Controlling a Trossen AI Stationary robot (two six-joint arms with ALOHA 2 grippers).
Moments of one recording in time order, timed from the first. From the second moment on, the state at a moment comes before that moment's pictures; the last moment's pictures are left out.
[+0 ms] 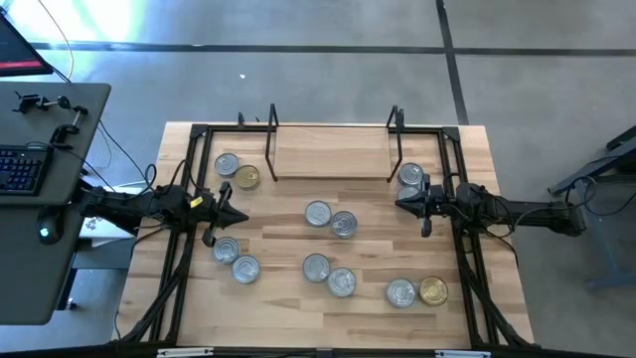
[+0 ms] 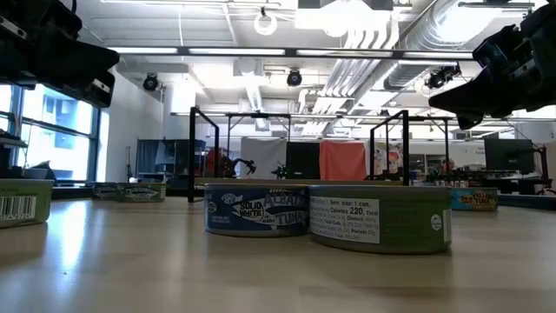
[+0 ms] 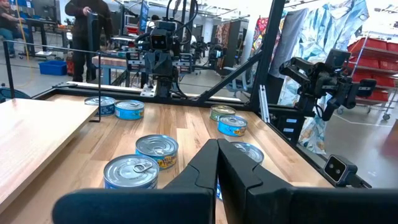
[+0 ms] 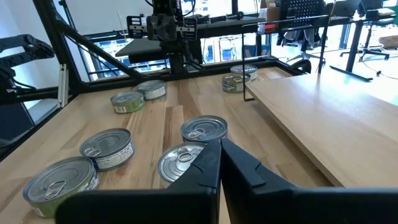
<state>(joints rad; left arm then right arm) -0.11 0.01 0.01 0.01 0.02 -0.13 -0.09 0.13 0.01 0.01 0.00 0.10</state>
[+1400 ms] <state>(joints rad) -0.11 0.01 0.01 0.04 0.01 -0.29 -0.03 0.51 0.29 -0.37 0.29 0.30</state>
